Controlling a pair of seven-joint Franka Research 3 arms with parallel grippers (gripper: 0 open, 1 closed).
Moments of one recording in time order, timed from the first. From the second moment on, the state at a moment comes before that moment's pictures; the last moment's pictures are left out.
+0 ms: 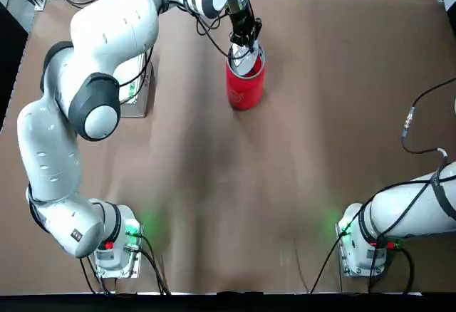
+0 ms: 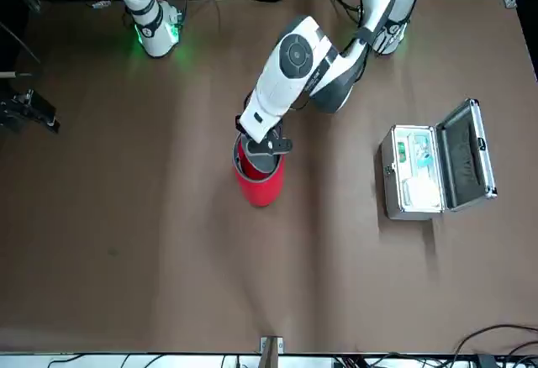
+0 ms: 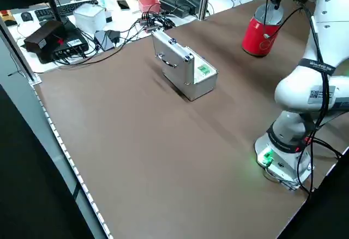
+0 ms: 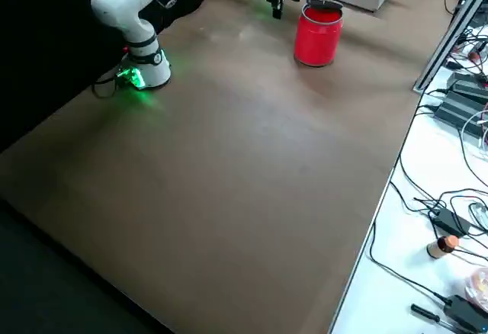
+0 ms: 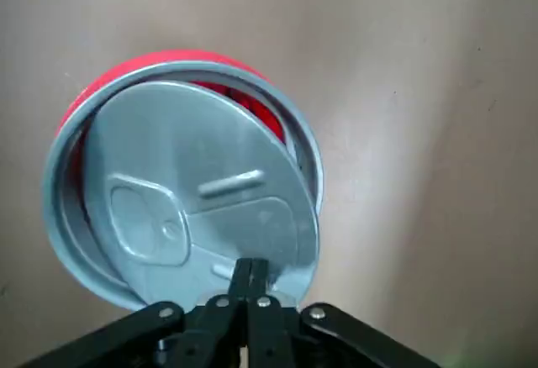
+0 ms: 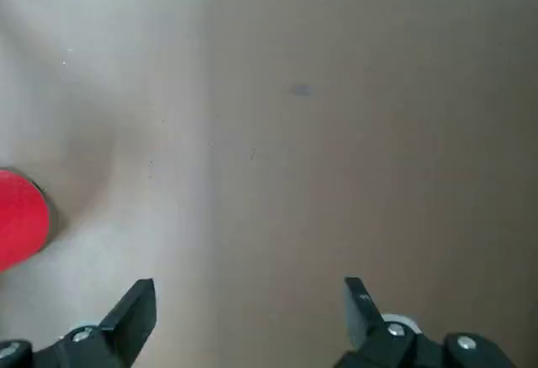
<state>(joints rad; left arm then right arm) -0.62 0.56 -0.24 -1.35 -0.21 2.09 -0.86 0.08 0.06 -0.10 -1.46 -0.01 1.56 0.00</state>
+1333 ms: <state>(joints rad) -0.66 0.63 -0.23 -1.34 -0.13 2.17 -0.87 0.08 0.06 -0.10 -1.46 -0.01 1.56 0.00</state>
